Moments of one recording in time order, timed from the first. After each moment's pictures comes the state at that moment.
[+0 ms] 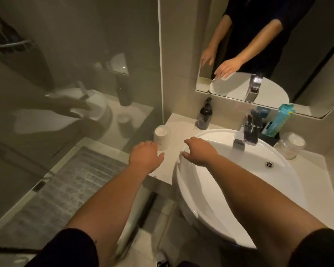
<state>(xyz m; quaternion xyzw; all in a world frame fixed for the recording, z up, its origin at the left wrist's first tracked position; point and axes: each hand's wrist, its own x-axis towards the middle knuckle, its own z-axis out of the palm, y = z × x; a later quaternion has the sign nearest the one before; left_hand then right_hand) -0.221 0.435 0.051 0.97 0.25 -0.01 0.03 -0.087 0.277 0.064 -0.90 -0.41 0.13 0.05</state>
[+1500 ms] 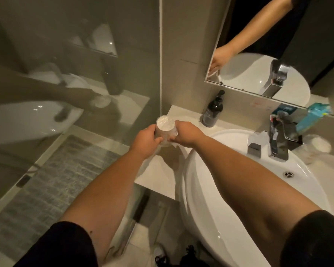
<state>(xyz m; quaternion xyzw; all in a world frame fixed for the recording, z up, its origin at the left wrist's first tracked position) -0.126 0.517 0.013 0.90 0.27 0.03 0.35 -0.016 0.396 0.049 -0.88 -0.39 0.24 0.16</state>
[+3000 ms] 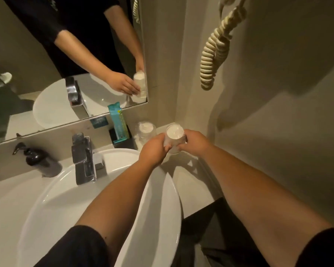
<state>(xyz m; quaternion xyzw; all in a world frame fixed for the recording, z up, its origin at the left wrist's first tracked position) 0.085 0.051 0.027 0.93 -0.17 -0.07 0.31 0.067 -0.118 0.058 -0.94 0.06 0.11 0.31</state>
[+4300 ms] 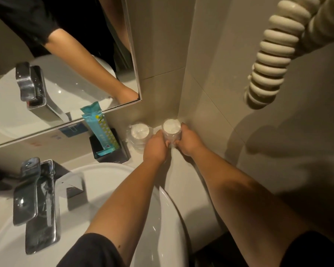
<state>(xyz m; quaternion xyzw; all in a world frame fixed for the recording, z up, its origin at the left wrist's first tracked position) 0.190 0.010 -0.067 0.93 -0.08 -0.10 0.33 0.187 -0.118 -0.055 -0.92 0.17 0.12 0.34</state>
